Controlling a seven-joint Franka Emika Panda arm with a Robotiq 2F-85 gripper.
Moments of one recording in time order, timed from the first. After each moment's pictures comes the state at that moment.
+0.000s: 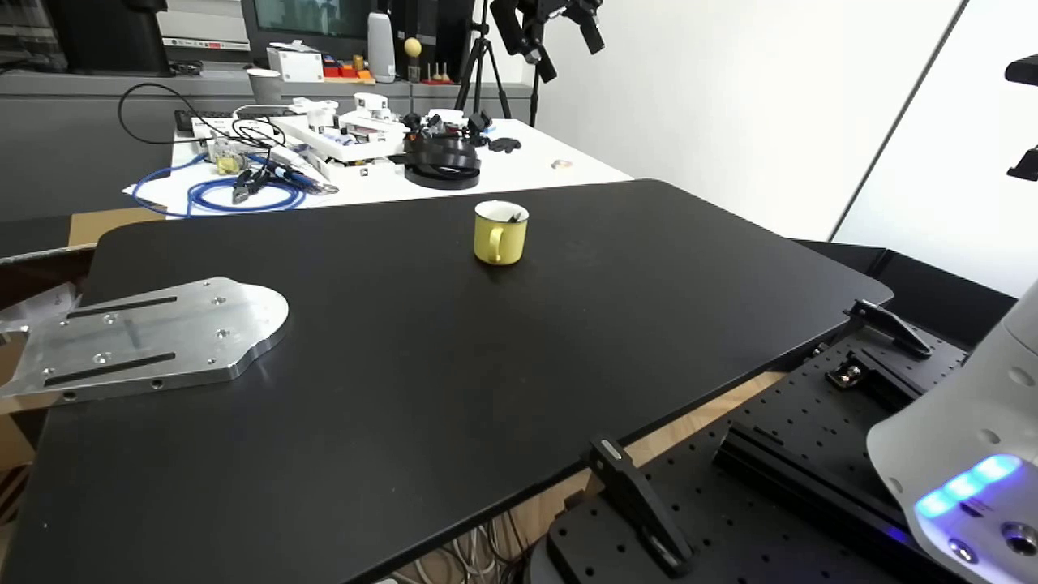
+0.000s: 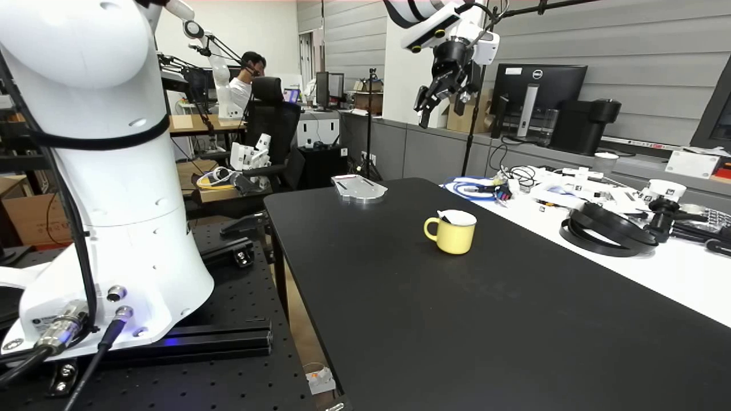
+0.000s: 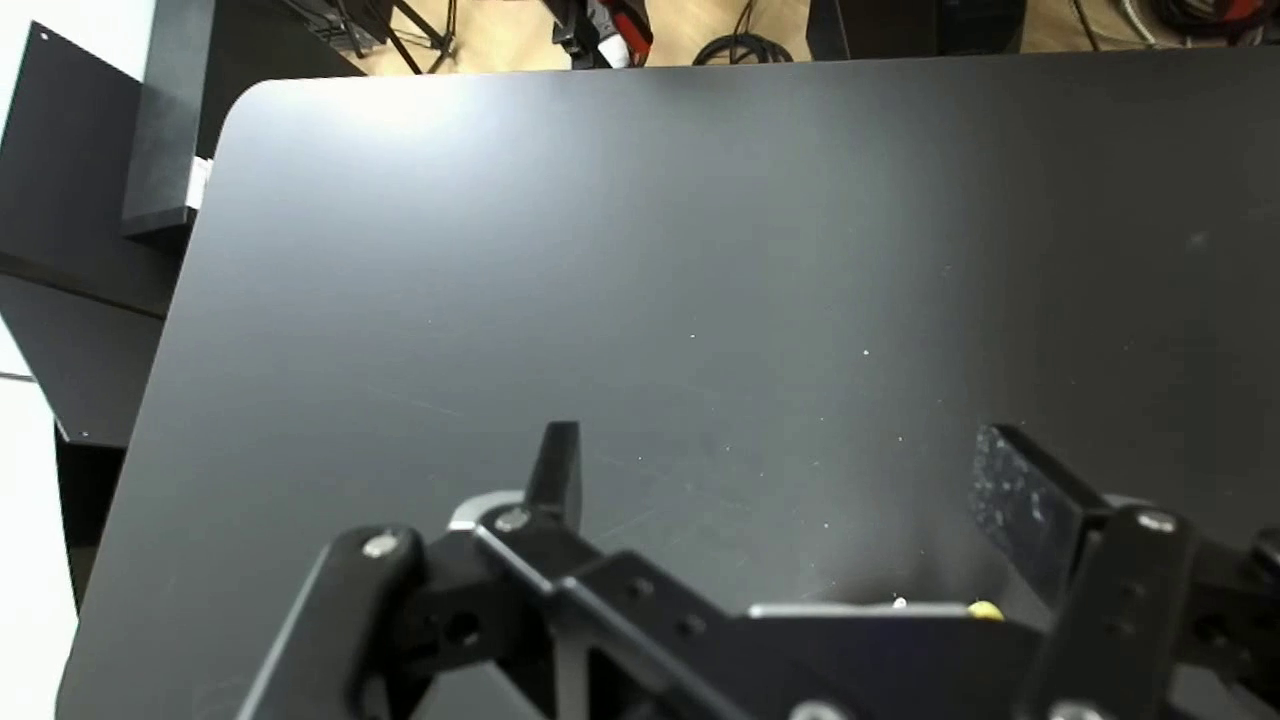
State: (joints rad) arm 0.18 0.43 0.07 -1.60 -0.33 1.45 0.23
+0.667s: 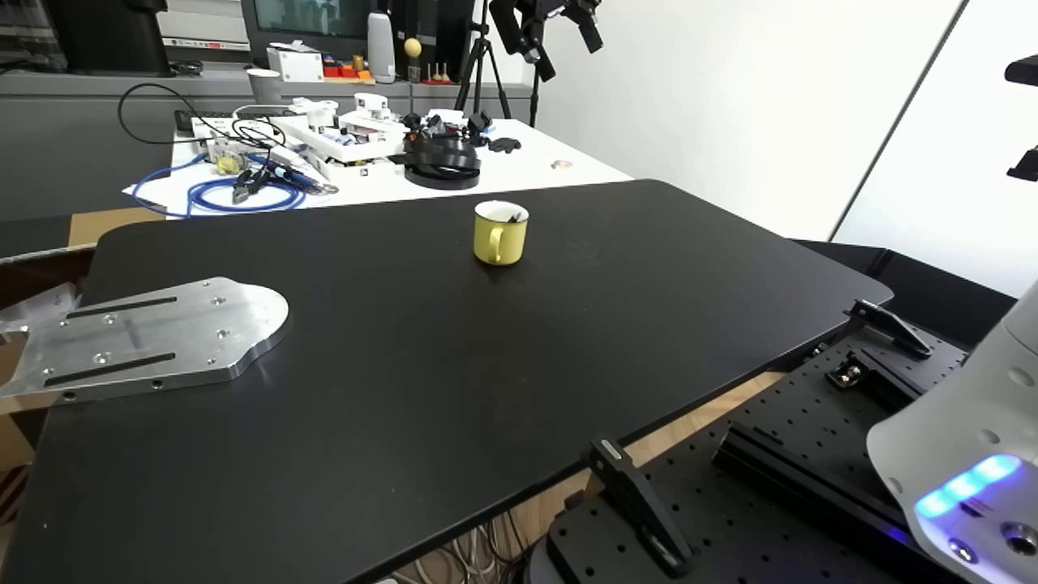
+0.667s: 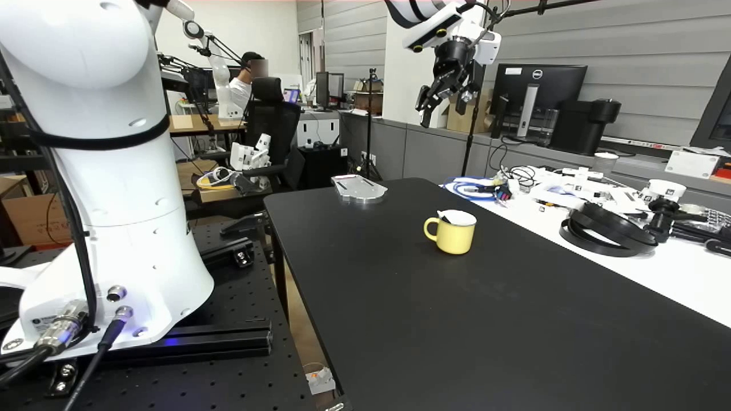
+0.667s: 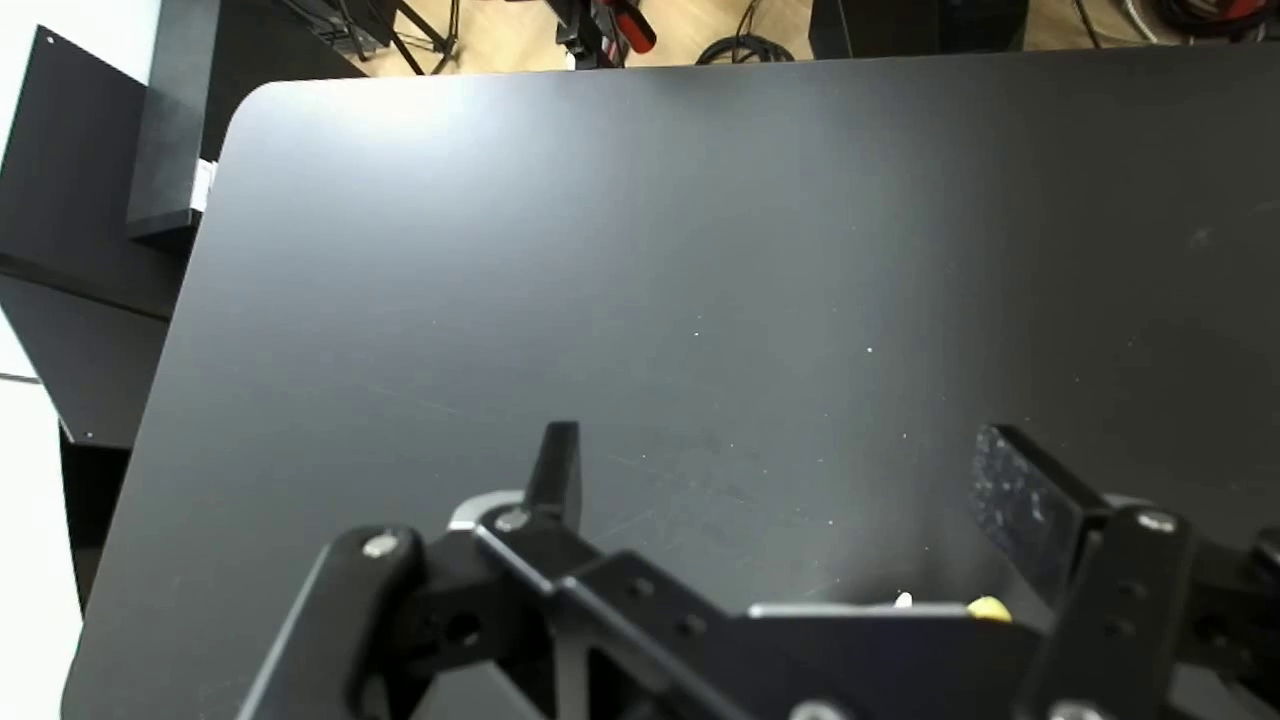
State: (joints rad) arm 0.18 0.44 0.07 -1.58 -0.33 1.43 0.23
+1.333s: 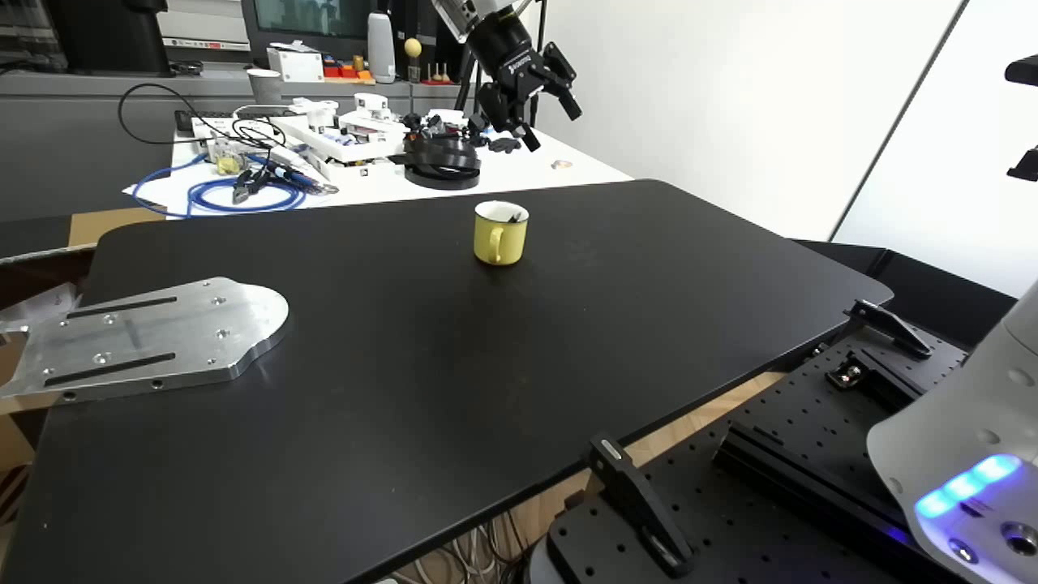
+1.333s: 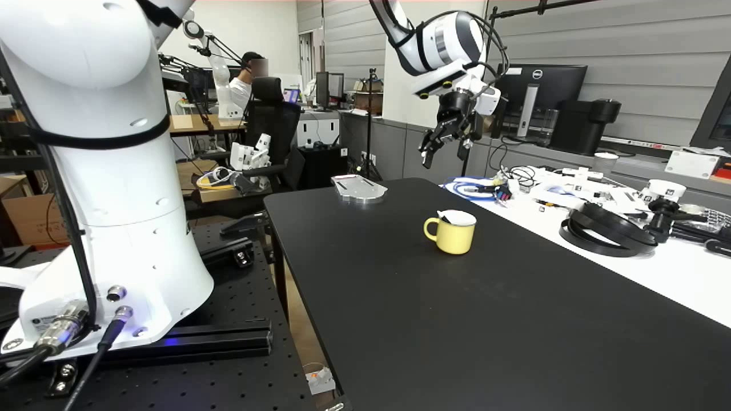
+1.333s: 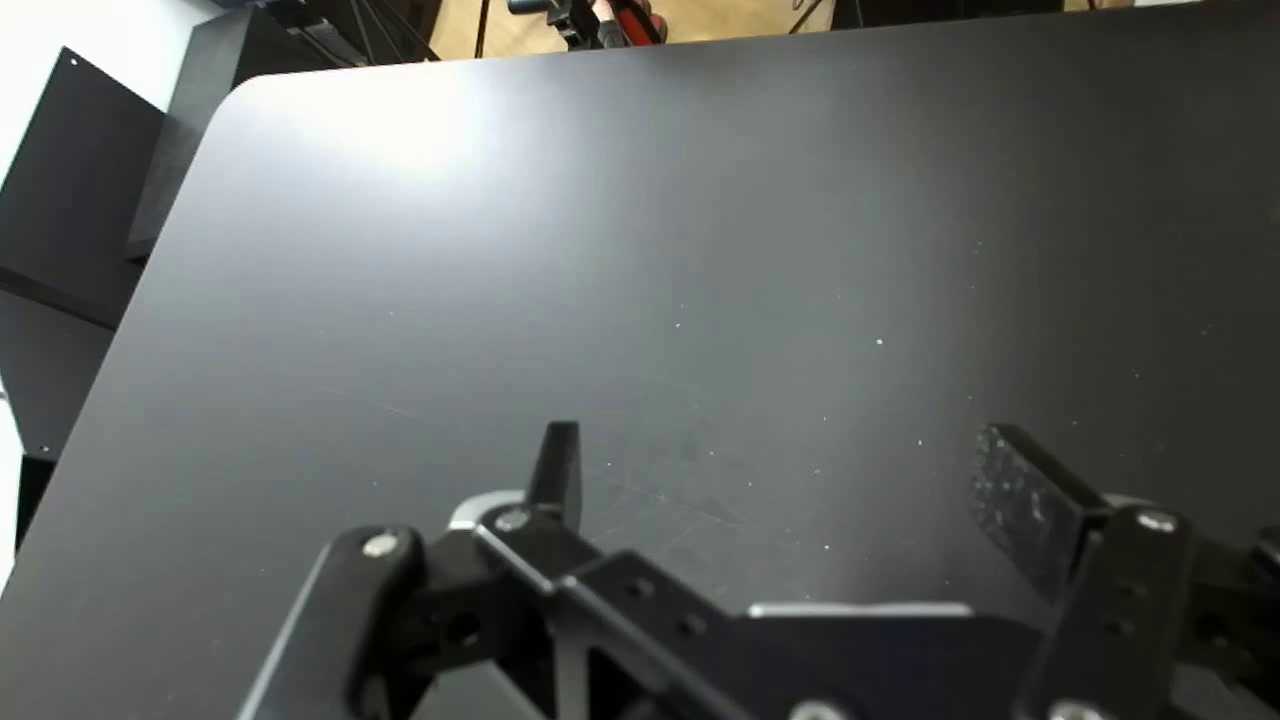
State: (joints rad) arm 0.20 0.69 0.05 -1.43 -0.35 1.43 0.22
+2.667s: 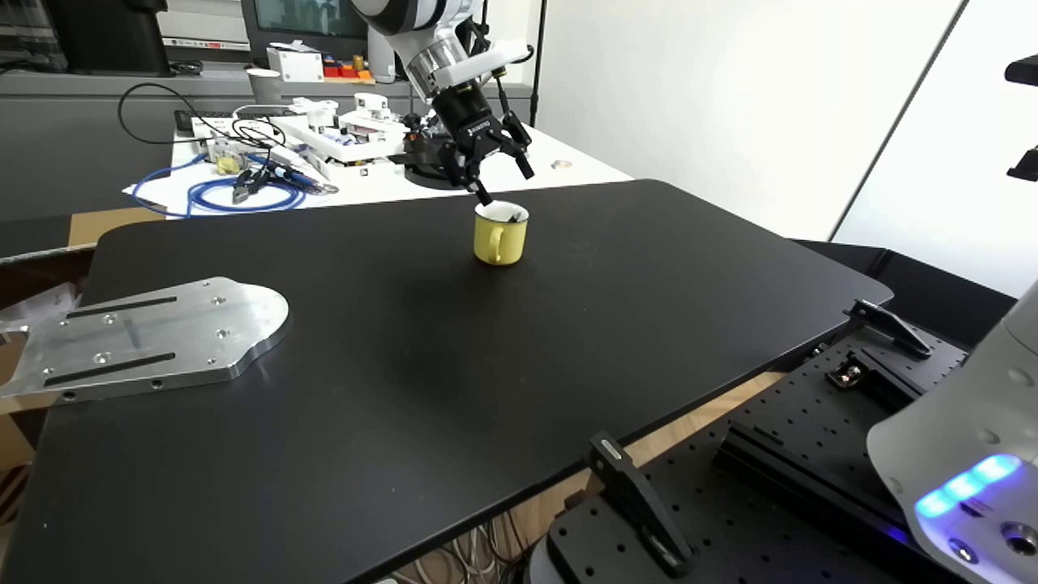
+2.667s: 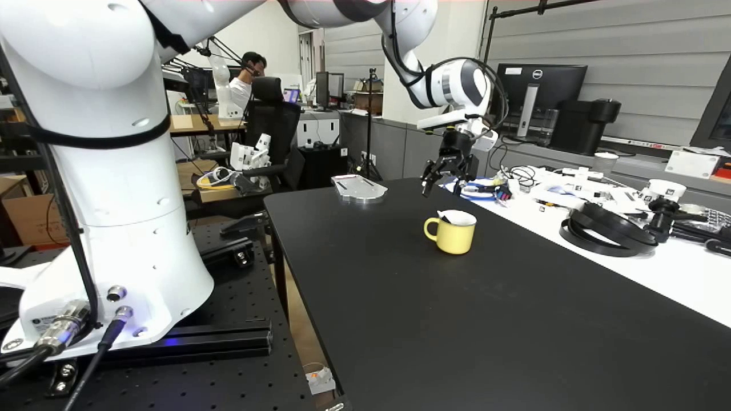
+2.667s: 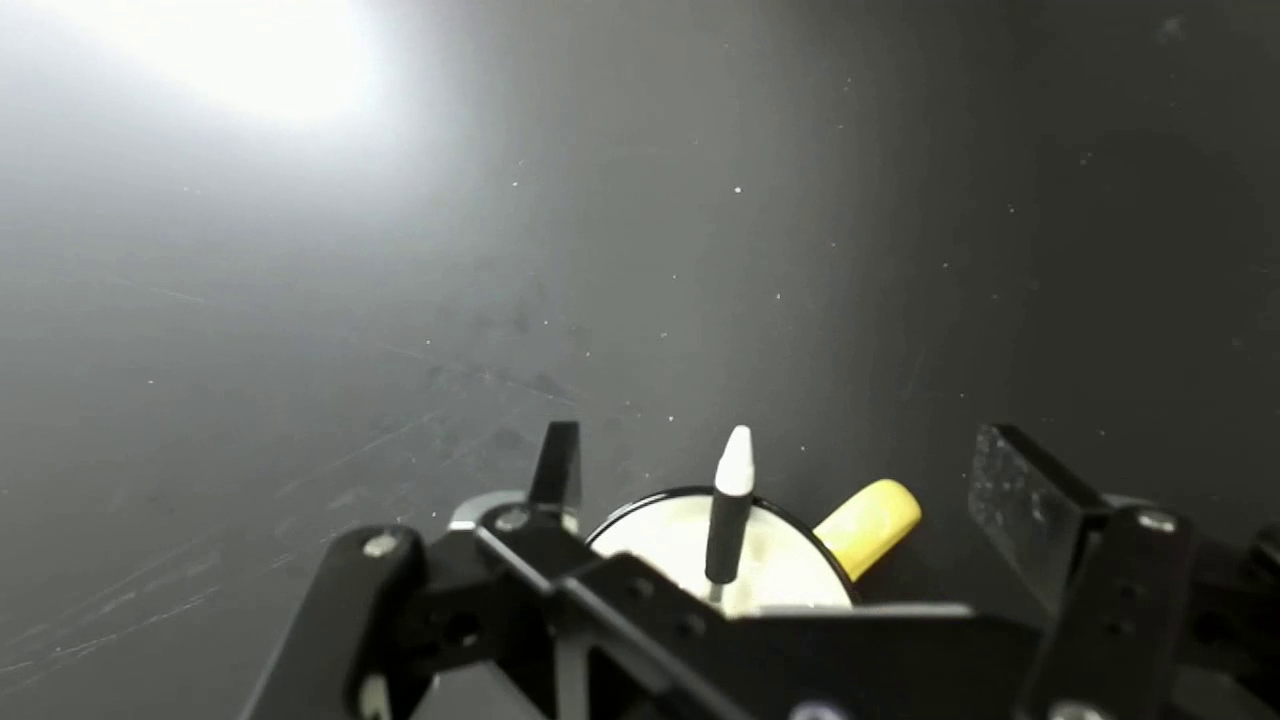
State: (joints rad) arm 0.22 1.00 0.03 -1.11 -0.24 1.44 0.18
